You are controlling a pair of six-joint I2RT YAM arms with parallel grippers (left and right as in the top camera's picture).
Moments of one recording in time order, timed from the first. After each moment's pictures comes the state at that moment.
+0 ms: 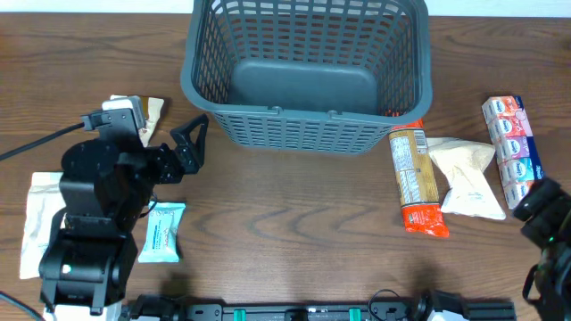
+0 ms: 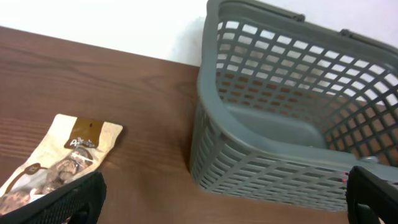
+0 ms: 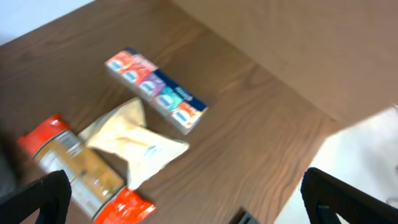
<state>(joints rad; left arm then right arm) -0.11 0.83 1.01 -0.62 0.06 -0.27 -0.27 0.85 1.48 -1.40 0.51 0.34</state>
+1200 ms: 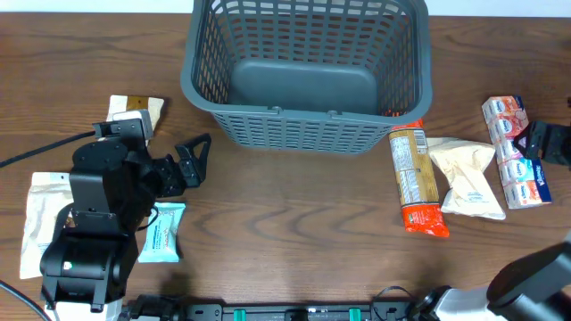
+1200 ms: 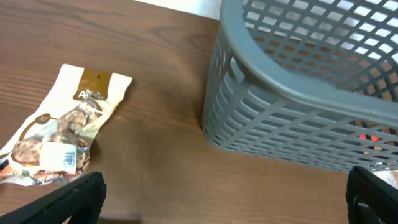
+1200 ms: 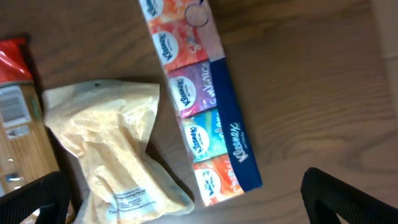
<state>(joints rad) -0.11 0.84 1.01 -0.79 0.06 -0.27 -0.69 1.63 1.46 -0.96 -0.12 -0.43</state>
